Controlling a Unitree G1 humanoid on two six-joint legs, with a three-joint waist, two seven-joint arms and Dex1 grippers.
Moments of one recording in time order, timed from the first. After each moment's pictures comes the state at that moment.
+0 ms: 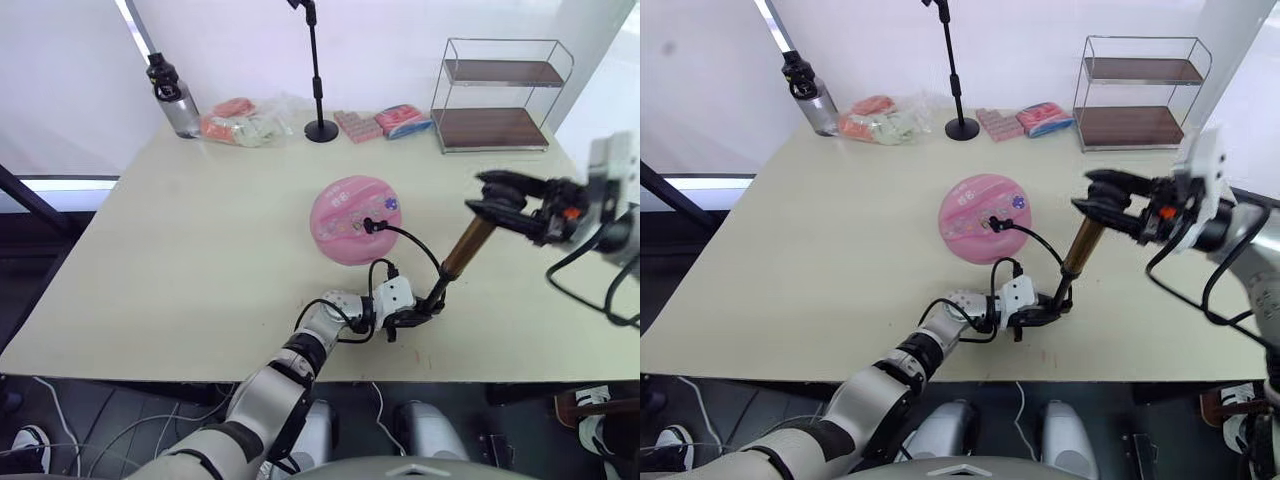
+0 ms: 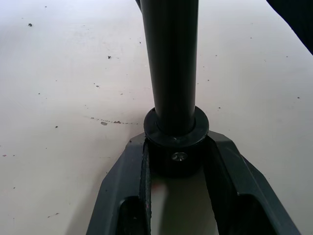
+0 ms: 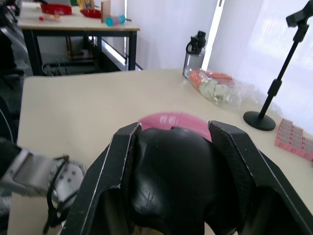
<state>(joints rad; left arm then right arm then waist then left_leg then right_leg) -0.64 -0.02 -0.32 1.12 0.17 -0.47 -0.89 -0.31 -0.78 -0.16 -0.32 0.71 0.43 0.95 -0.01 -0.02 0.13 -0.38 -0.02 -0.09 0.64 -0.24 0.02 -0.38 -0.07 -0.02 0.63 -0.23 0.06</state>
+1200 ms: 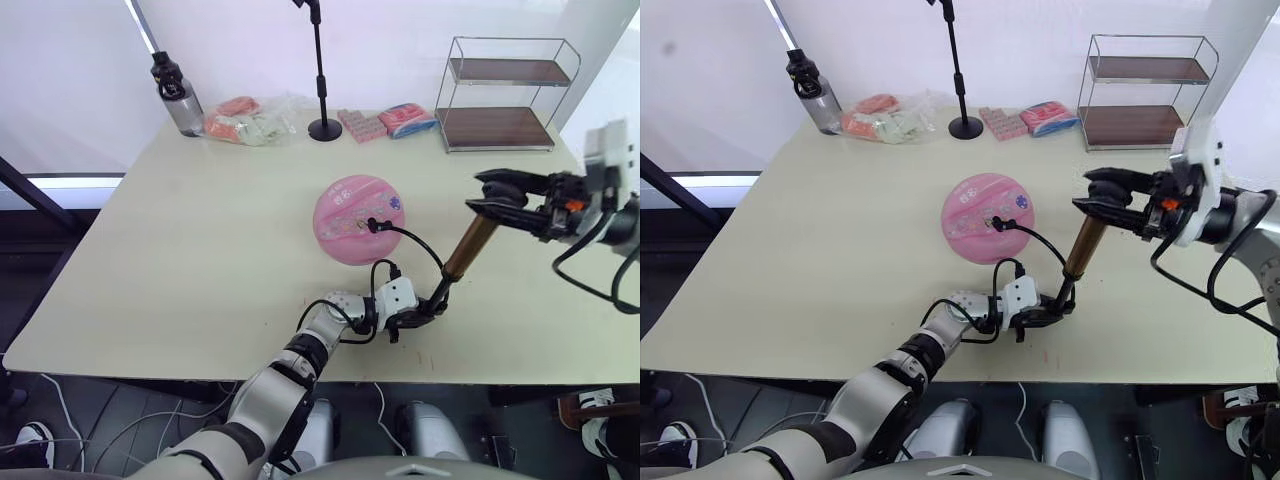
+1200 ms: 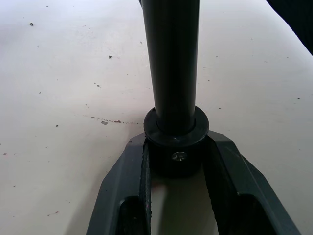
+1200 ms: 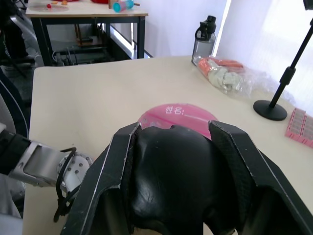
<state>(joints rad) -0.64 -0.04 -0.32 1.11 0.17 -0.46 -0.90 -0.47 -0.88 -0.23 -0.32 0.83 0.64 0.95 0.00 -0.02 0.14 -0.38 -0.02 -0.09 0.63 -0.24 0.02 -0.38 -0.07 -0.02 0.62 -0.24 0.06</state>
